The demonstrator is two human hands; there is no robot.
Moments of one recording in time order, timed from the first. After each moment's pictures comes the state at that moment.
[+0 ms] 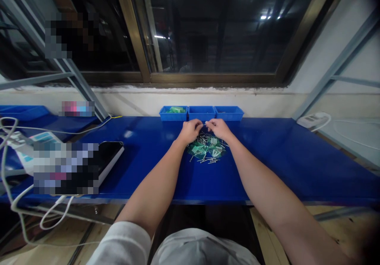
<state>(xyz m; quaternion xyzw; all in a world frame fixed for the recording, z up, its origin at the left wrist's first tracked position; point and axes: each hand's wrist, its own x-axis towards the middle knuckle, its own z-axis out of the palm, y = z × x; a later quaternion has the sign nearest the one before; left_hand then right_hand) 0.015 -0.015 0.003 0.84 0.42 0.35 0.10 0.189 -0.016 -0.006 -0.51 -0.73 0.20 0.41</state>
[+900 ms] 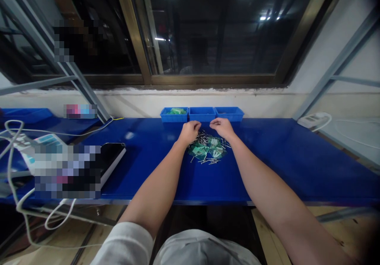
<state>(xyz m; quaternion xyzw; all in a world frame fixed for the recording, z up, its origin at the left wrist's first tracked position) 0.013 -0.008 -0.003 0.82 0.45 0.35 0.09 0.198 -0.005 -0.014 -0.55 -0.62 0.24 0.50</state>
